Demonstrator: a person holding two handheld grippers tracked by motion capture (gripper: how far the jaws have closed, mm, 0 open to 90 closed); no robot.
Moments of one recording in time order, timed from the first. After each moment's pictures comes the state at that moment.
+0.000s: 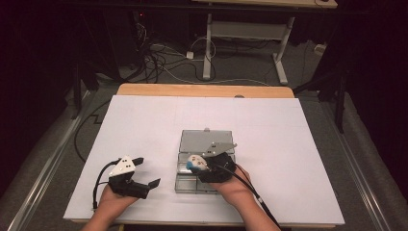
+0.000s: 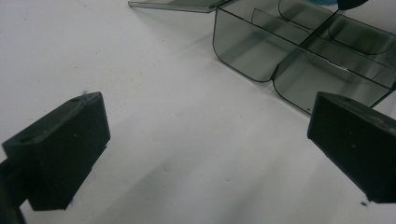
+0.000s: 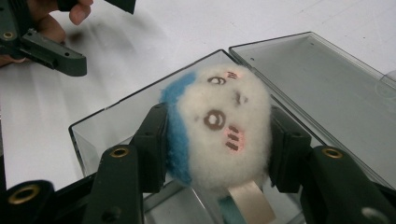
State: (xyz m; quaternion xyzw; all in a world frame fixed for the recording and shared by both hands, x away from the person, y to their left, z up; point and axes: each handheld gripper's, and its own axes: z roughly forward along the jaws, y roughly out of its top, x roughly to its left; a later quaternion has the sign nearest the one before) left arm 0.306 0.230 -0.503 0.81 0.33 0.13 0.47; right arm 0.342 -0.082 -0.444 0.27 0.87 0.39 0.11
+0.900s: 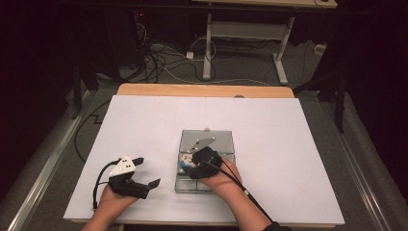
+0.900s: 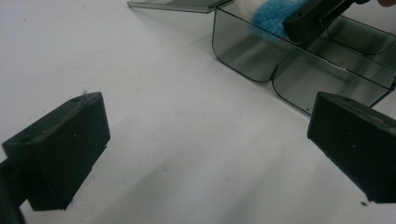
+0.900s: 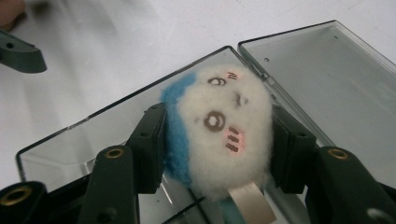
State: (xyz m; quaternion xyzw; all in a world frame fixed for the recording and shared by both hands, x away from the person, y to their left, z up) left arm 0.306 0.230 -0.503 0.81 0.33 0.13 0.47; right arm 0.361 -0.046 -0.454 0.25 0.90 0.32 0.11
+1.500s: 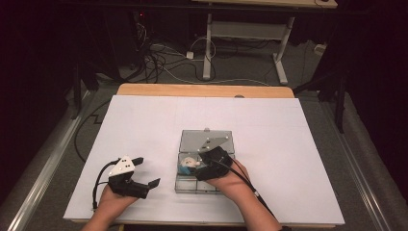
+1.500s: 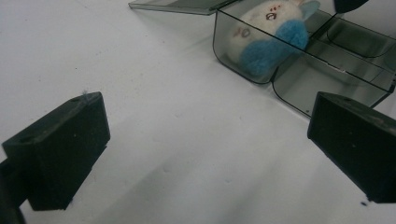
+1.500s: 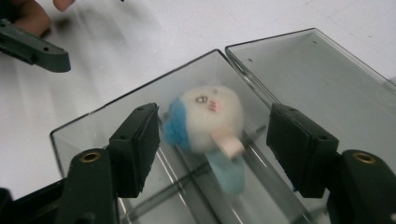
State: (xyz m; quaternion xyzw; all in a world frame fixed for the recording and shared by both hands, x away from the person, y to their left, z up) left arm 0.306 0.231 -0.503 0.80 0.33 0.13 0.48; right arm 0.355 -0.072 -0.439 0.25 0.89 0.36 0.10
